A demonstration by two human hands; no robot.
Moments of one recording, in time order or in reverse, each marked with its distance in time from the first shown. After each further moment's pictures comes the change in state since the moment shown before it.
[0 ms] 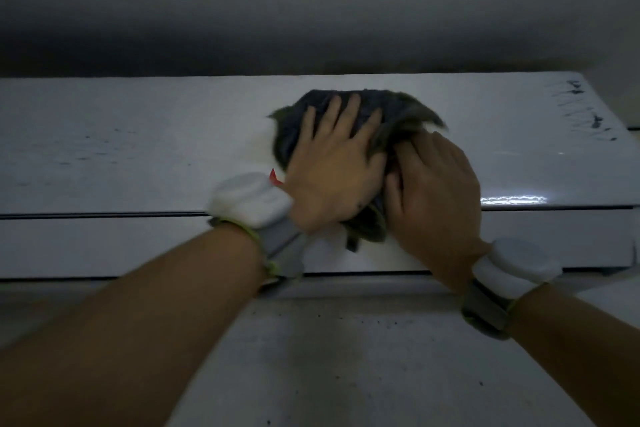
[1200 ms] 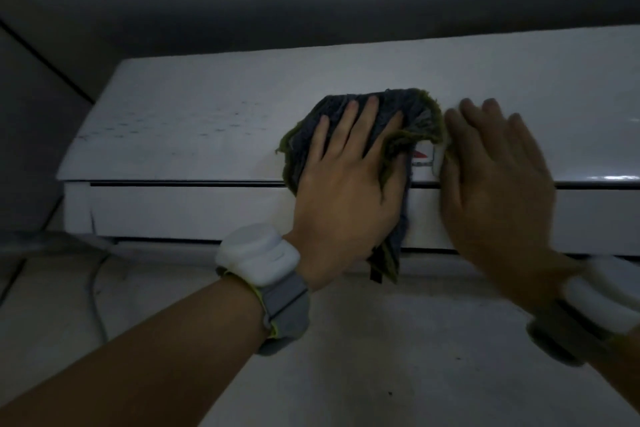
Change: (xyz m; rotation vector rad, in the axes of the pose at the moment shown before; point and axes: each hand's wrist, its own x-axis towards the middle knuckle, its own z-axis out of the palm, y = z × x) left_hand -0.099 -0.102 0.009 -0.056 0.330 -0.015; right_hand -0.015 -0.096 0.028 -0.016 -0.059 0.053
